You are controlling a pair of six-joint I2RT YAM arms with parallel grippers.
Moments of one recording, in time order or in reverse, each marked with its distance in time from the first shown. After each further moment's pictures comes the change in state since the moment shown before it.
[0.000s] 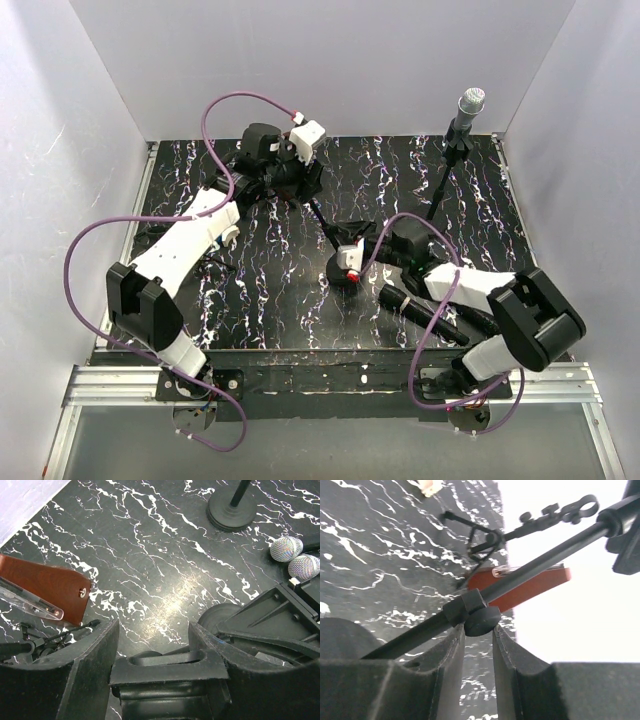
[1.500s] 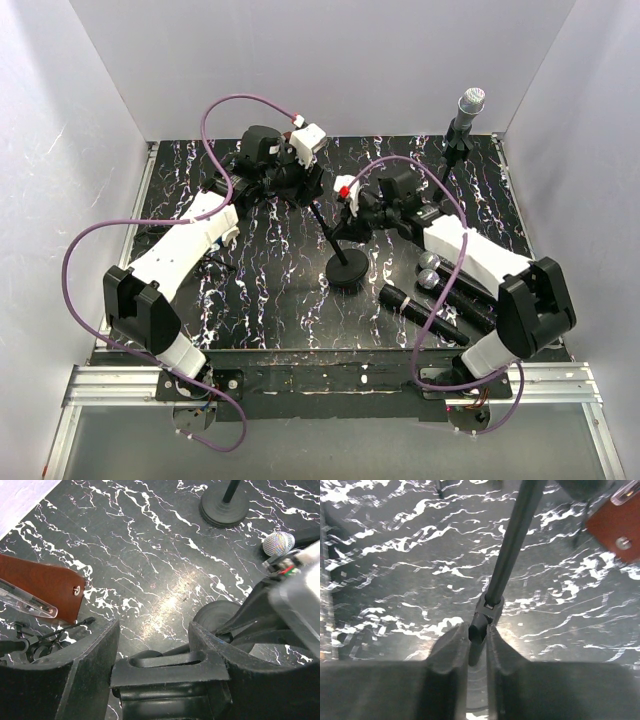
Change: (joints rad) left arm -0.005 -0.029 -0.027 -0.007 0.007 0.001; right arm -0.062 0.121 0.517 -0.824 -0.163 0.695
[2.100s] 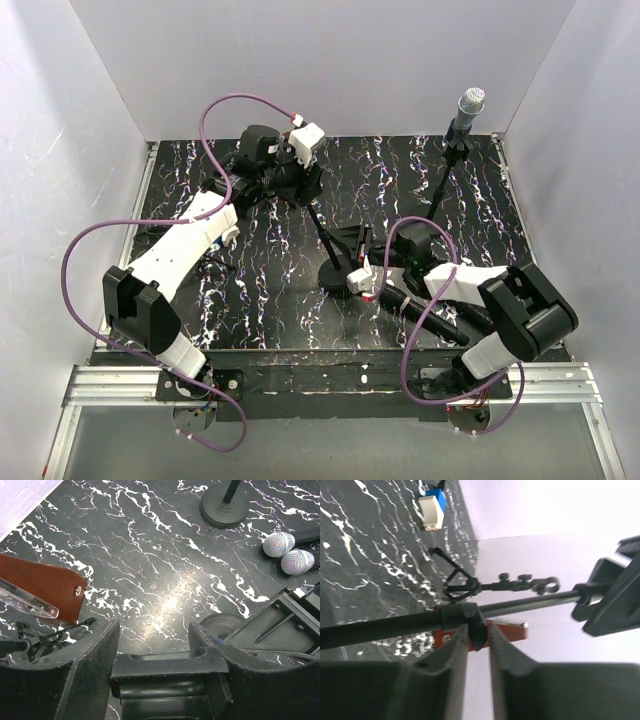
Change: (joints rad) left arm 0.006 0.000 0.000 -0.001 0.010 -0.002; right arm 0.026 -0.057 -0.581 1.009 -0.108 -1.101
